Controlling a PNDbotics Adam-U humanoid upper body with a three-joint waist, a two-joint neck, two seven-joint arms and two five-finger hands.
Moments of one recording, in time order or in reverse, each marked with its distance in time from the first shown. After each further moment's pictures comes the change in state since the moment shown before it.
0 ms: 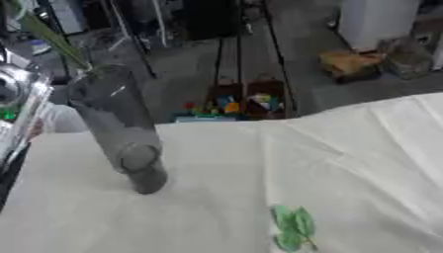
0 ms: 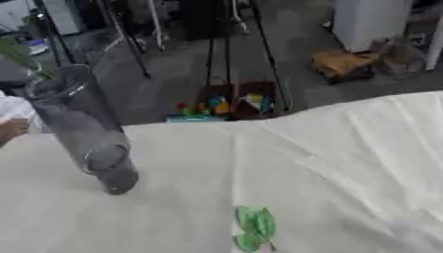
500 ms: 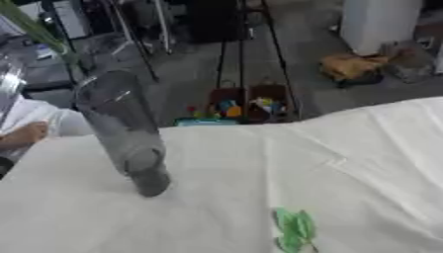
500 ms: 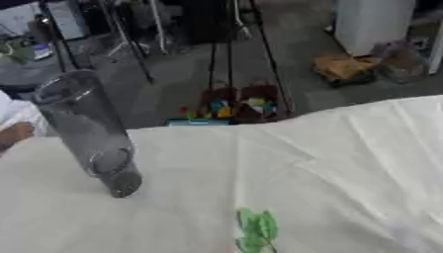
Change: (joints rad) left arm 0.001 0.053 -0.005 -0.043 -0.031 0.013 -0.025; right arm 0.015 -0.008 -0.003 0.000 -0.007 0.003 0.003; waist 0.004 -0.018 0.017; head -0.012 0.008
